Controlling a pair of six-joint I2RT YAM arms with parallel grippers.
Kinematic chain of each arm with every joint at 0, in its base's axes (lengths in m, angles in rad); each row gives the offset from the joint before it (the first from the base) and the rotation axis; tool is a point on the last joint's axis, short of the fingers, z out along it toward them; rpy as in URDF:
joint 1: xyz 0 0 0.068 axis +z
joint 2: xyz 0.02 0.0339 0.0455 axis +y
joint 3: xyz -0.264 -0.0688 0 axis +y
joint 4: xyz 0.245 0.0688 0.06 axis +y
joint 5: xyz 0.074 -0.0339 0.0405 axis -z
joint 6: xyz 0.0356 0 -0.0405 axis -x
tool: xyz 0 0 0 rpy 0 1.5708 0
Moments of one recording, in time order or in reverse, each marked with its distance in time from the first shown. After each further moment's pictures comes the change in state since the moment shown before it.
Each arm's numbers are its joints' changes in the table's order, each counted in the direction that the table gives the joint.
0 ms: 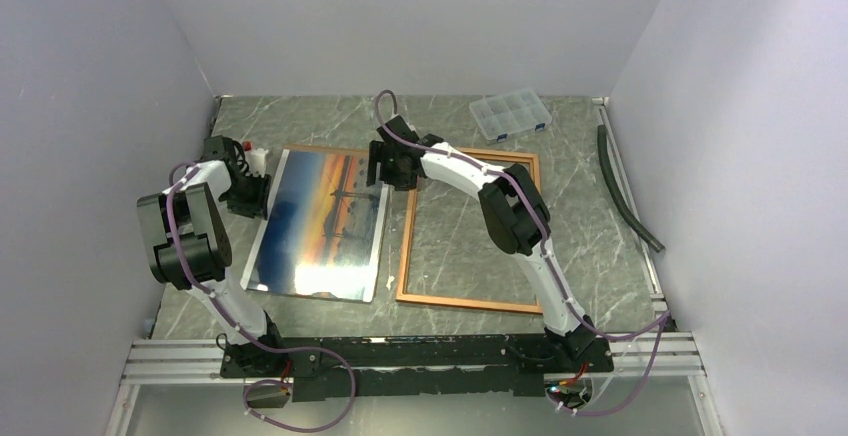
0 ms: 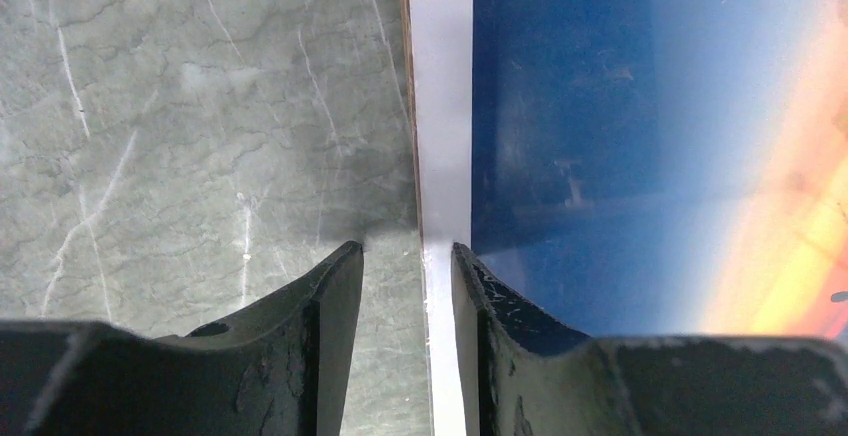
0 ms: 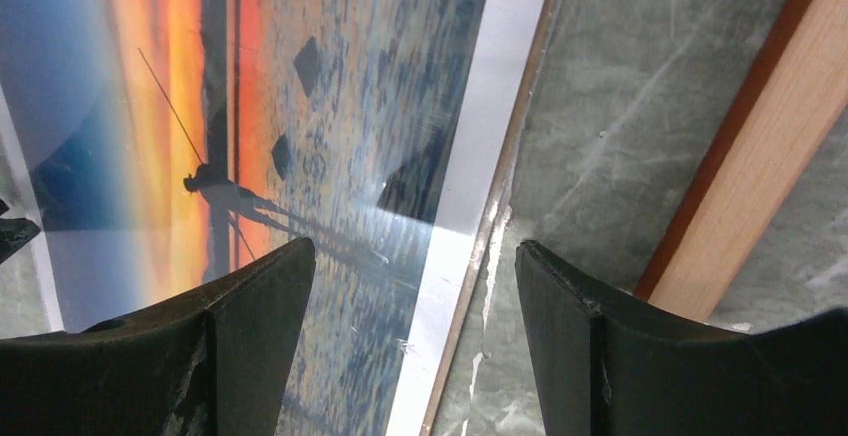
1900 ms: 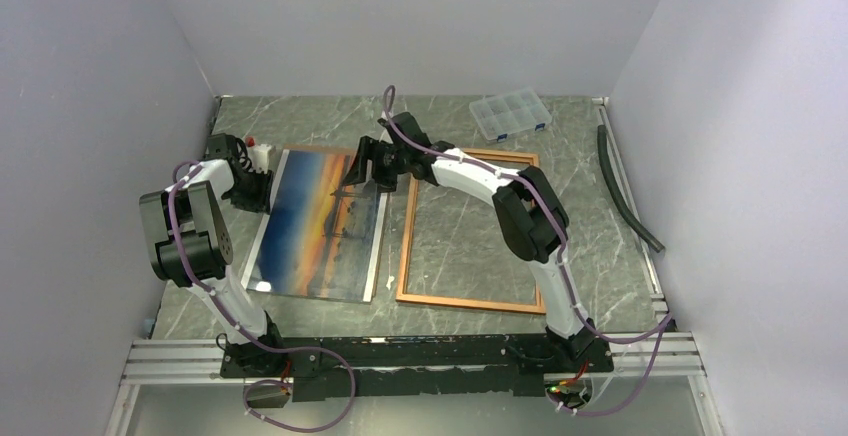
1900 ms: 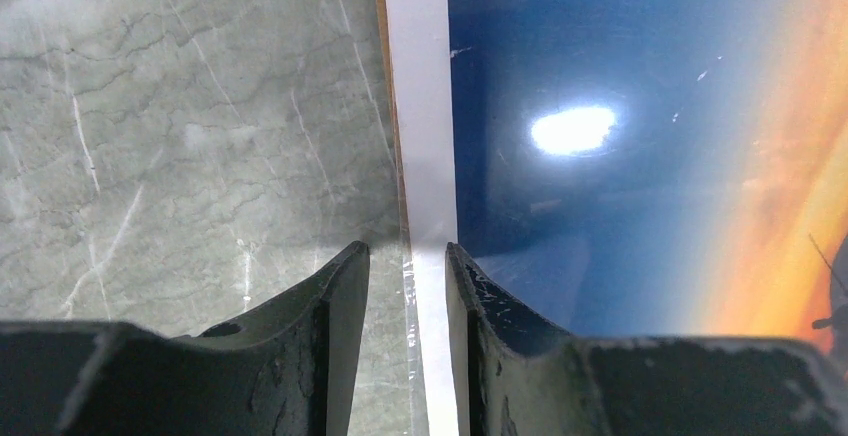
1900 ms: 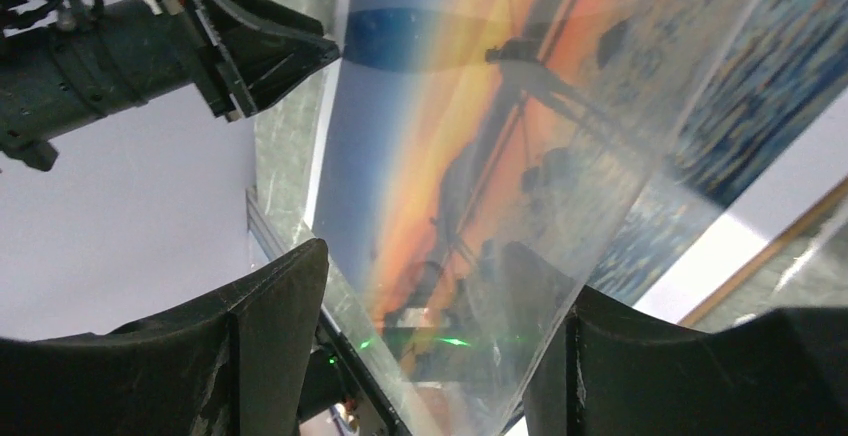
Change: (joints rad) left arm -0.016 0.018 -0.007 -0.051 0.021 0.000; right arm 0.005 -0.152 0.208 -0.327 -0.429 -0.134
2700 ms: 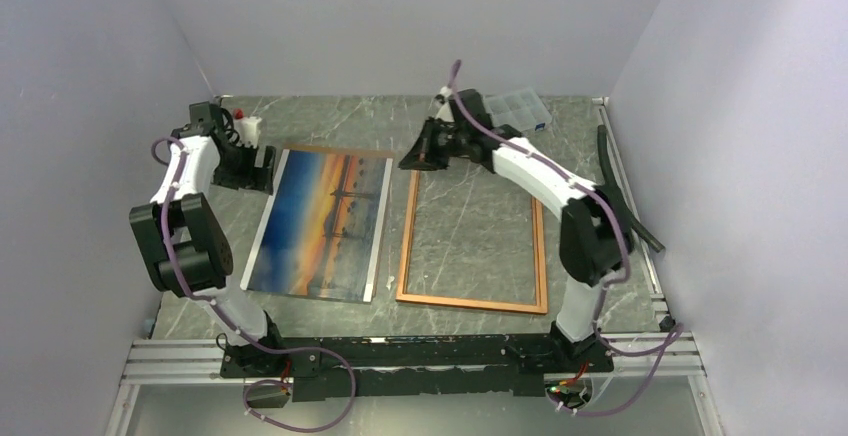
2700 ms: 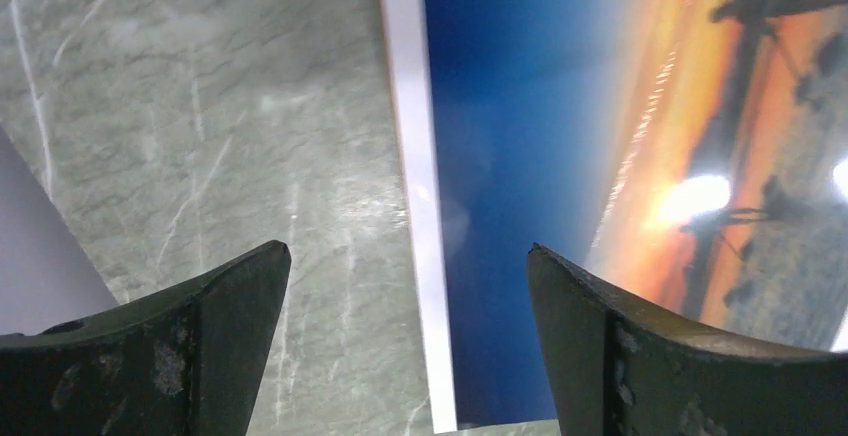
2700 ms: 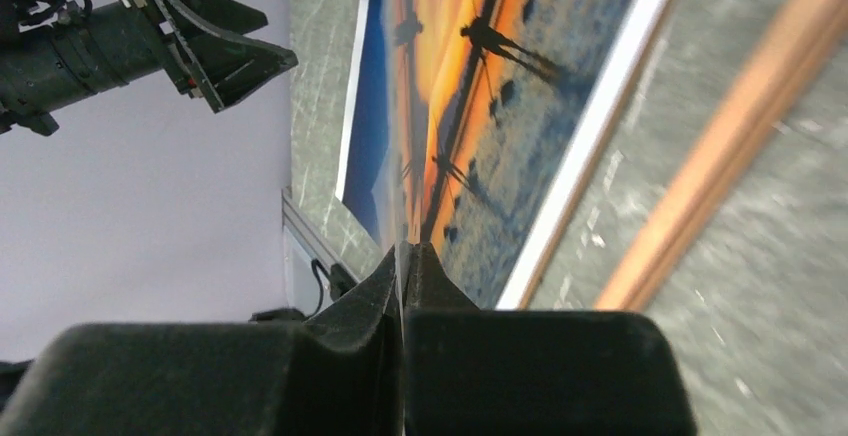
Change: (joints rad) left arm 0.022 -0.058 -0.262 0.323 0.037 -0.001; right arm -0.150 -0.311 0.192 0.095 -0.042 0.027
